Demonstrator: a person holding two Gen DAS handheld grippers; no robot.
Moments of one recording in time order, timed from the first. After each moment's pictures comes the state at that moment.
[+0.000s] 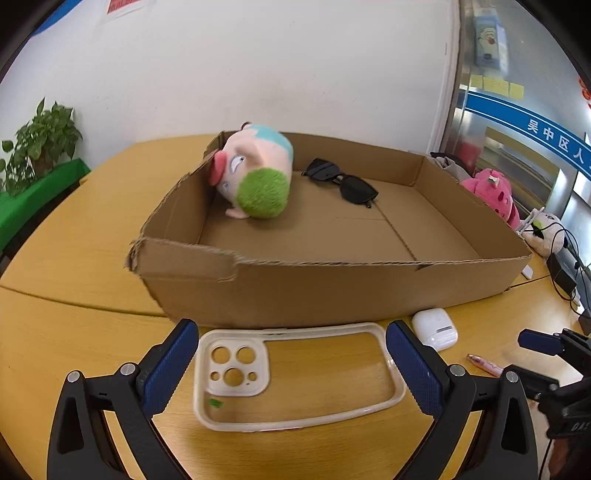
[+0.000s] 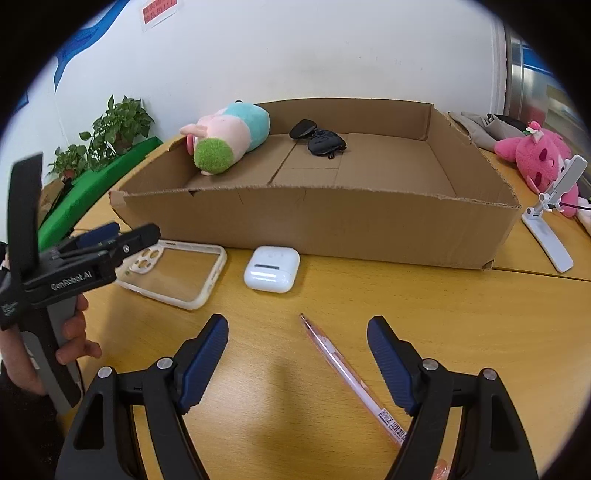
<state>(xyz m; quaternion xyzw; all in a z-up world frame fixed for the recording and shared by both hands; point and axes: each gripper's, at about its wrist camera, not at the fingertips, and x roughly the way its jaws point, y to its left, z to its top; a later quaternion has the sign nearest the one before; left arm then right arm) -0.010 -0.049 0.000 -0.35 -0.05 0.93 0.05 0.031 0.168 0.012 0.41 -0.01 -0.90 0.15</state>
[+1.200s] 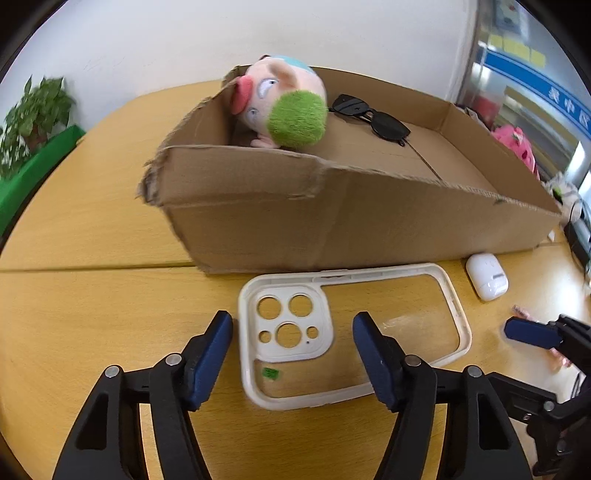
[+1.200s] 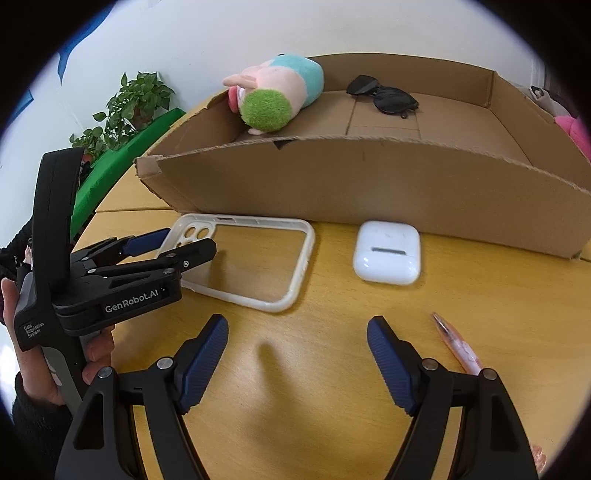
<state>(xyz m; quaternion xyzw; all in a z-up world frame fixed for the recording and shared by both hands) -0.028 -0.085 -0.033 -0.44 -0.05 0.89 0.04 0.005 0.092 -0.012 0.48 -0.03 -0.86 0.20</state>
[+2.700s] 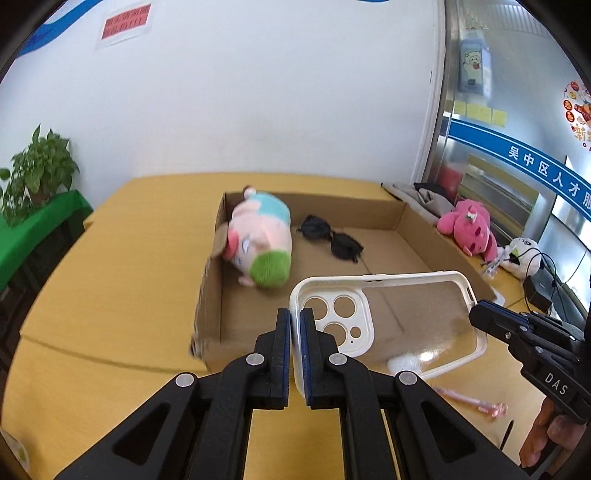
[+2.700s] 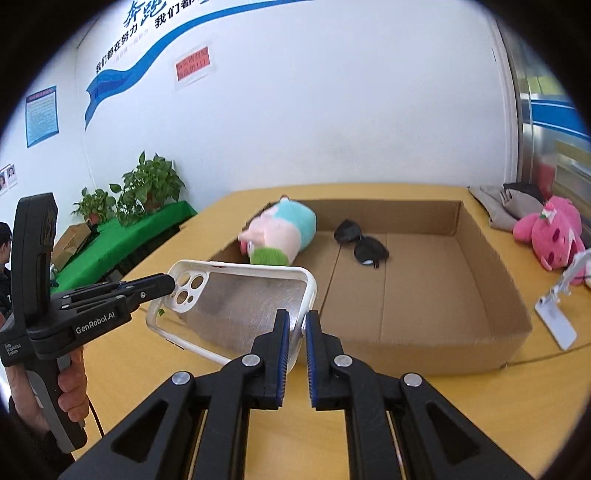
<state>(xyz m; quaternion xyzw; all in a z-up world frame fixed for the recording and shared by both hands) -0.009 -0.068 0.106 -0.30 -0.03 0.95 0.08 0.019 0.120 0.103 0.28 -0.03 -0.94 0.18</state>
